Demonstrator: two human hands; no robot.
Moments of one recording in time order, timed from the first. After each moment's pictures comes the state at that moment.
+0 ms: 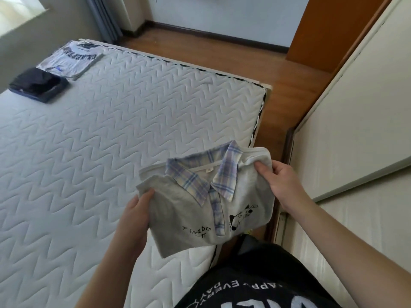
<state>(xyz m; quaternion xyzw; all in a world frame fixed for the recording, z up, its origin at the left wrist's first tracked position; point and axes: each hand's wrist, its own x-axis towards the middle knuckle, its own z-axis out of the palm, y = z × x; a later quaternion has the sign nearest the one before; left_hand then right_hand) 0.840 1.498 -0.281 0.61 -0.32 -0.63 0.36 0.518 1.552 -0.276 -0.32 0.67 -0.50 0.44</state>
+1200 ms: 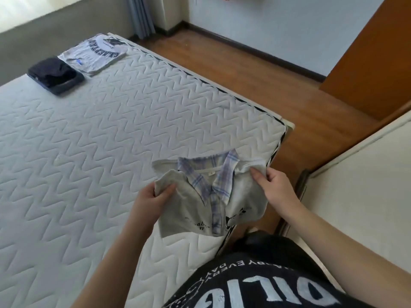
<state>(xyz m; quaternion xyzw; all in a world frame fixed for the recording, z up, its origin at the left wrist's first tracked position) 0.702 1.321 -0.304 0.60 -0.40 -0.58 0.39 0.386 1.327 -0.301 -0.46 0.68 -0.38 0.42</state>
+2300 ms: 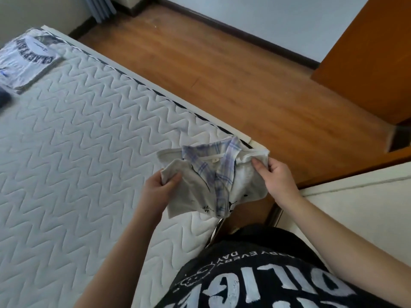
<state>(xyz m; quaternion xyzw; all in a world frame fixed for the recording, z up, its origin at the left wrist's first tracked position) 0.390 1.037 -0.319 0.63 -0.39 -0.58 0.33 0.097 1.057 -0.324 -0.40 0.71 -0.37 0.45</state>
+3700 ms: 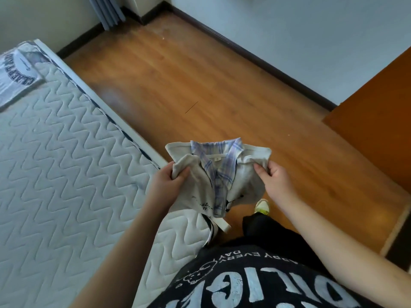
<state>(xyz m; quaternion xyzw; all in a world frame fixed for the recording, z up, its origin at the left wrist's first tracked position) 0.099 0.720 -0.324 0.70 -0.43 -0.49 0.30 -0.187 0.710 -0.365 -0.45 0.66 -0.34 0.50</state>
